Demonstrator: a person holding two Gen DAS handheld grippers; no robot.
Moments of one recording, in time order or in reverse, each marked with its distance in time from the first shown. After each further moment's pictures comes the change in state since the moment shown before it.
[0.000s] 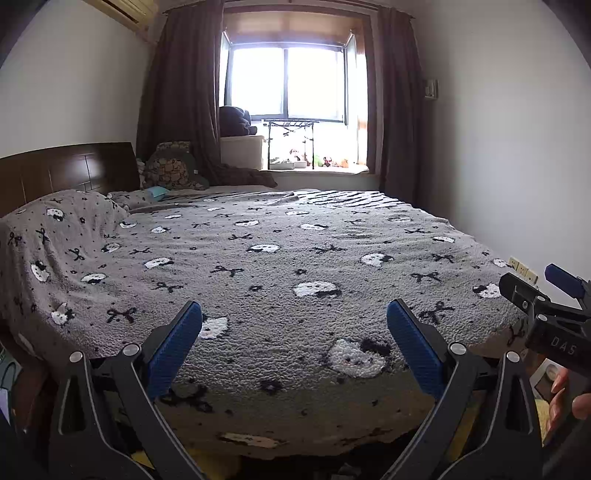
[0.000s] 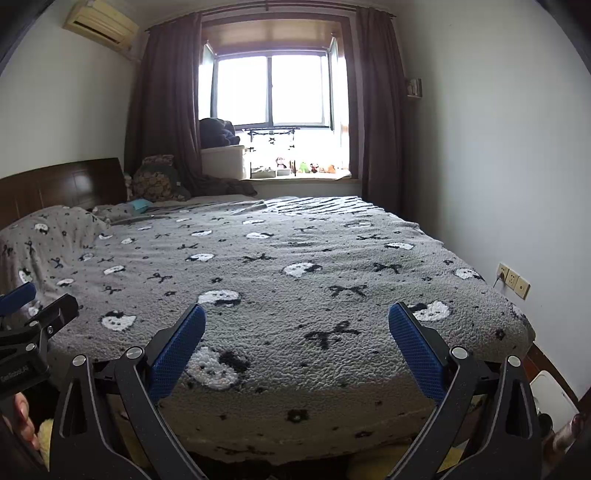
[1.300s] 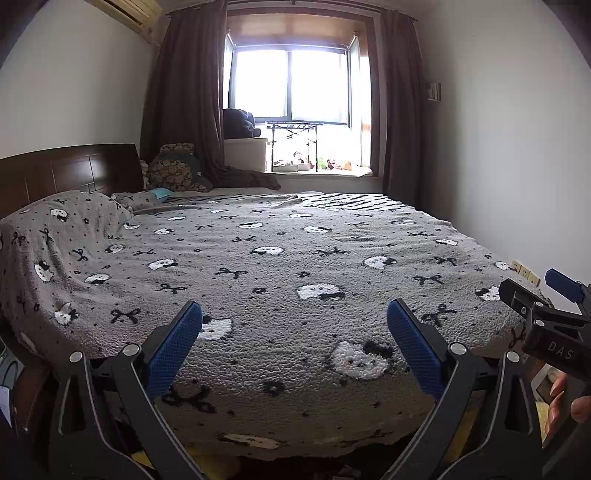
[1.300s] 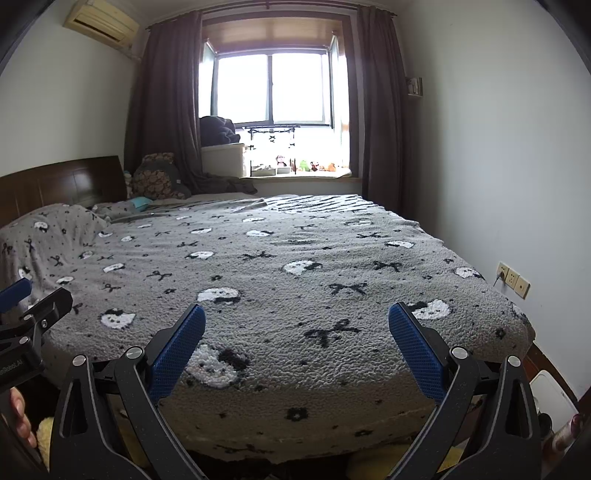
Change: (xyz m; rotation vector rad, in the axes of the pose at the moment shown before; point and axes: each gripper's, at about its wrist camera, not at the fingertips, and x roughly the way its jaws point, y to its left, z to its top) left arm -0.003 0.000 0.002 -0.009 -0.009 0.016; right arm 0.002 -0.002 -0.001 -0.003 0.007 0.004
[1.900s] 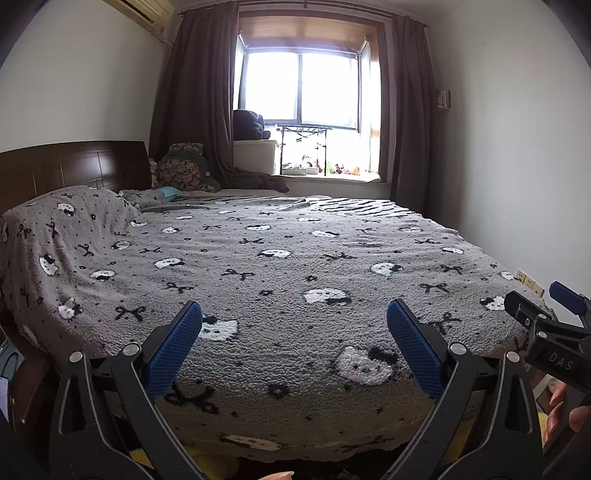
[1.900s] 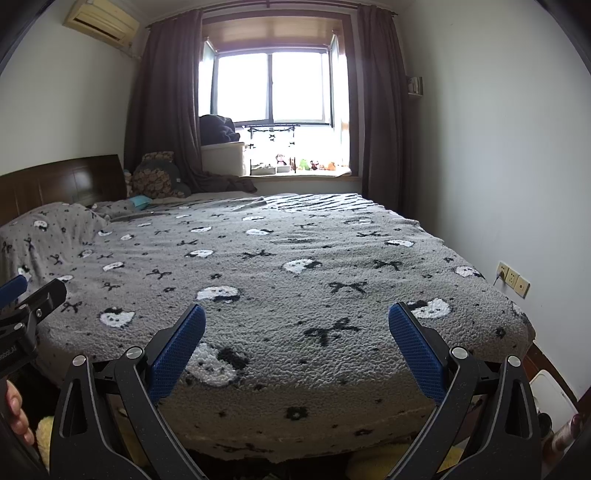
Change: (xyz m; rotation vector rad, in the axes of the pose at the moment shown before) left arm -0.003 0.007 0.002 -0.043 -0.016 0.028; right arm 0.001 0.000 -0.002 -0.001 0.002 -0.005
